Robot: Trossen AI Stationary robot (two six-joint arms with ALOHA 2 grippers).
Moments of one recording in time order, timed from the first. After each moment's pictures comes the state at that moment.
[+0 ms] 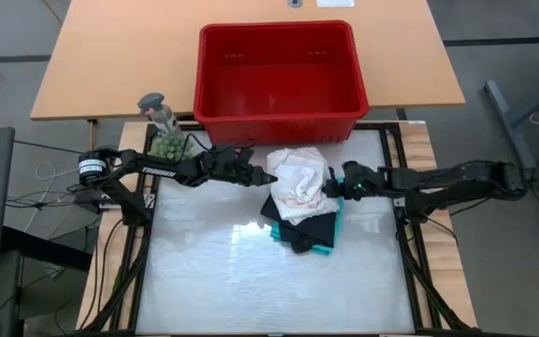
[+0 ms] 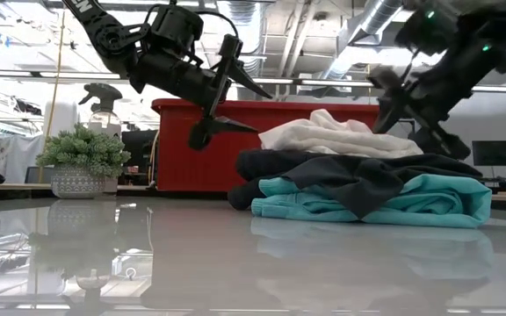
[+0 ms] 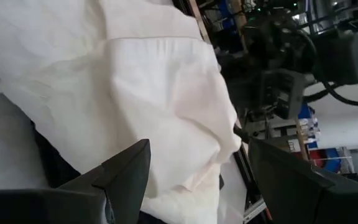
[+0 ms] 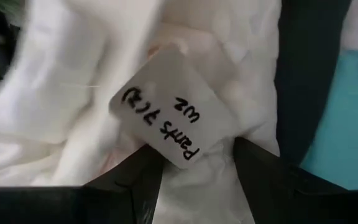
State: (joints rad) left arm 0.30 1.59 0.76 0.53 0.24 -1.07; right arm -0.15 1.02 0.46 -0.20 0.15 1.22
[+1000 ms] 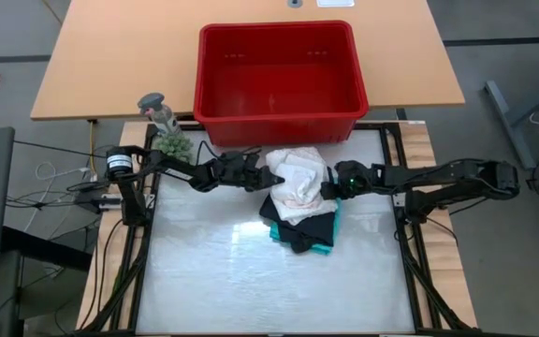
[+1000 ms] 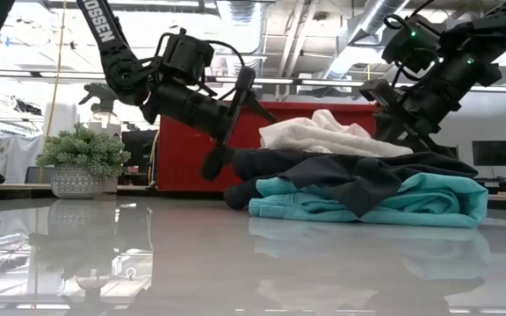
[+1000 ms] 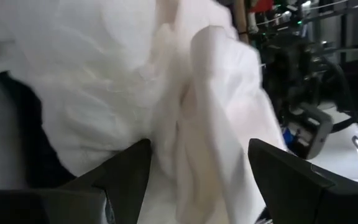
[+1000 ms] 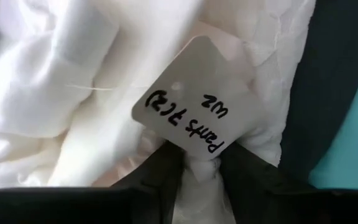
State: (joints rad) left arm 0.29 1.82 0.76 0.79 0.20 -1.25; right arm -0.22 1.13 0.46 -0.12 -0.01 1.09
